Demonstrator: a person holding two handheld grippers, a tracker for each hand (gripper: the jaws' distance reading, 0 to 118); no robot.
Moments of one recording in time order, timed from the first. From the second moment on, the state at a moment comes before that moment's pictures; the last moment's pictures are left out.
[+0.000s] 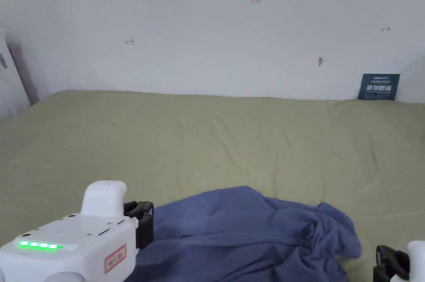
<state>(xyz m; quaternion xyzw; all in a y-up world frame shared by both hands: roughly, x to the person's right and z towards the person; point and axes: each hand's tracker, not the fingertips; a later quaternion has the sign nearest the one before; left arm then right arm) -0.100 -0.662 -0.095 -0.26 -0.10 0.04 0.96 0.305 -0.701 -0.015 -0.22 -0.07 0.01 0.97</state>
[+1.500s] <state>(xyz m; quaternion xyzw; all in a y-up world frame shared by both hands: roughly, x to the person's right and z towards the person) -0.134 -0.822 -0.234 -0.51 -0.07 -0.02 0.86 0.431 -0.818 -0.326 -0.47 -0.07 -0.01 0.88</state>
